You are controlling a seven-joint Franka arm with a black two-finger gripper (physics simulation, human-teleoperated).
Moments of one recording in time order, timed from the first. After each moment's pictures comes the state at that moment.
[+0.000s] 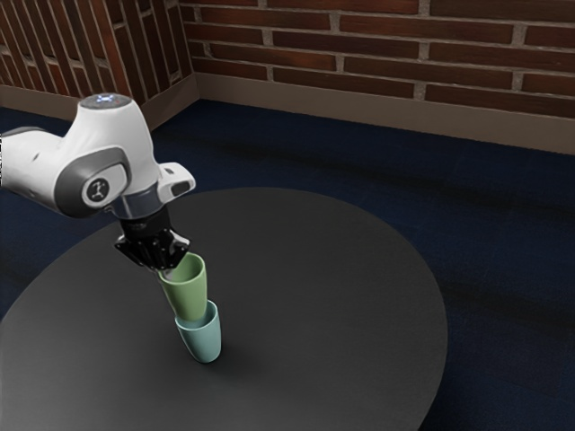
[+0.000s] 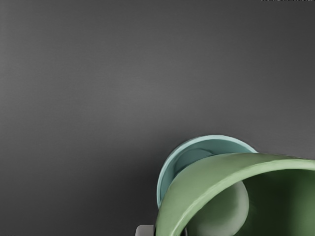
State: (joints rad) arm -0.10 -0.28 0.04 -2.38 0.05 2.13 -0.43
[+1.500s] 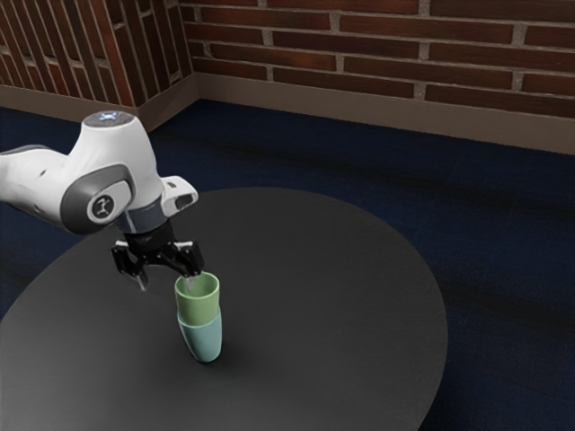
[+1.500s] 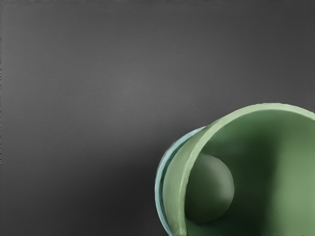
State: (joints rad) arm -0.10 -0.26 0.04 -2.42 0.03 2.20 -0.45
